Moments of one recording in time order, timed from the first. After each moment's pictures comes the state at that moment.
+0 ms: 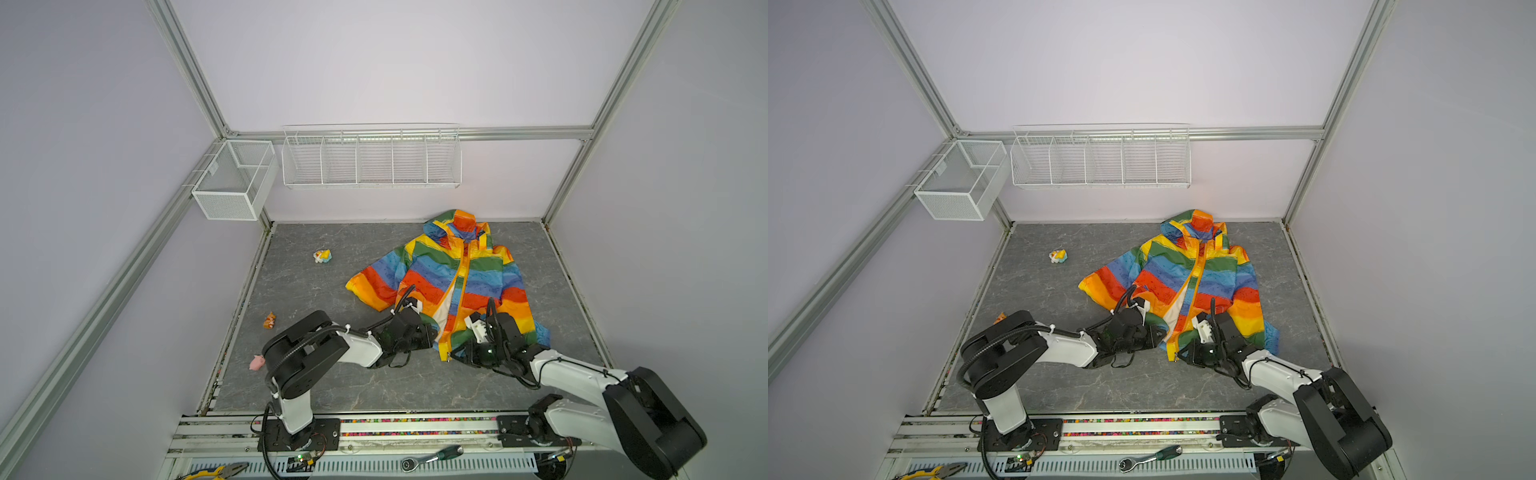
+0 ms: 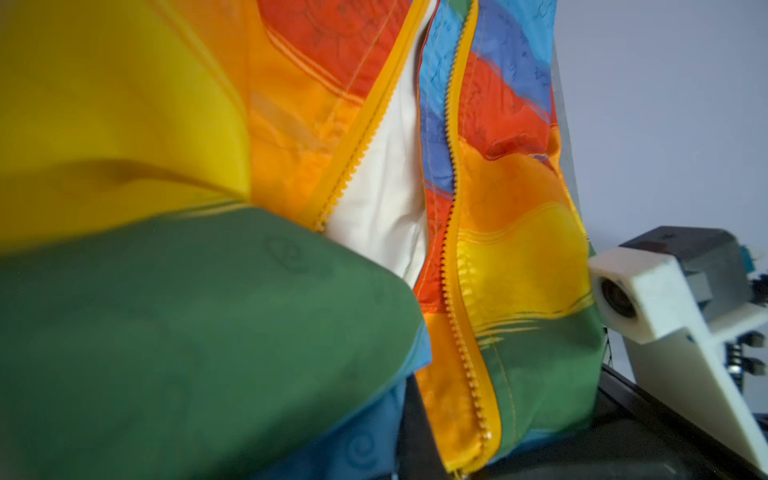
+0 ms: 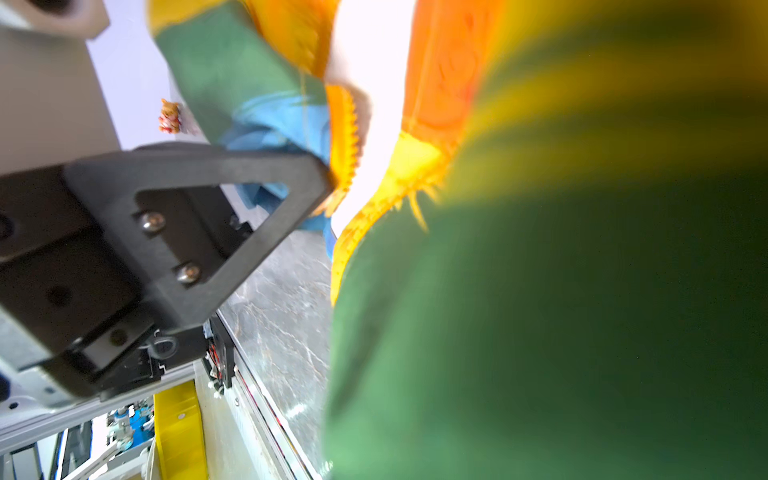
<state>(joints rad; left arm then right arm) -0.97 1.75 0.70 0.48 0.11 -0.93 0.48 1.18 0.31 0.01 -0.55 0.70</state>
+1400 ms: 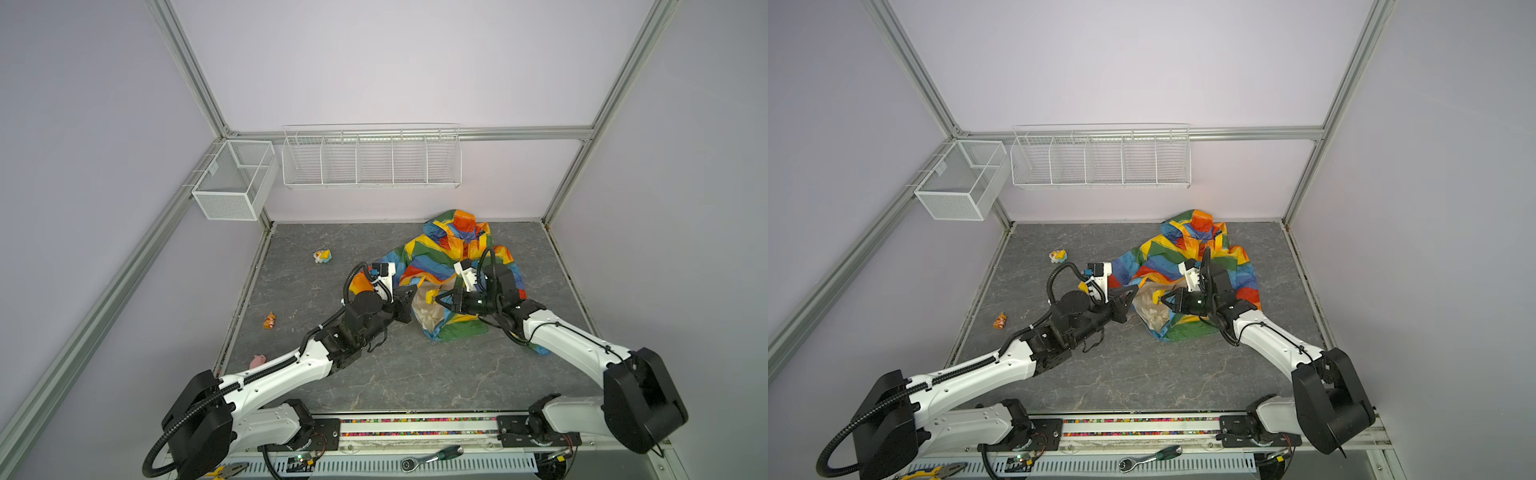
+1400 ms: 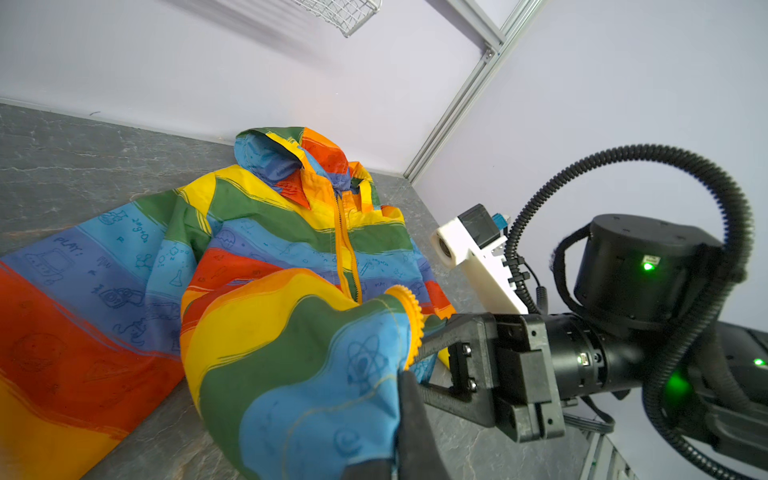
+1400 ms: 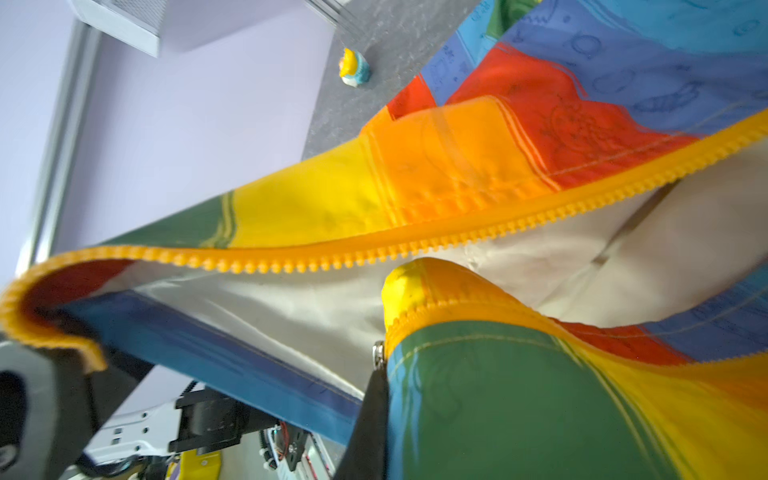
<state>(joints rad) -0.92 1.19 0.69 0.36 -0.11 -0.60 0.44 1.33 0.74 0.03 -0.64 0.67</state>
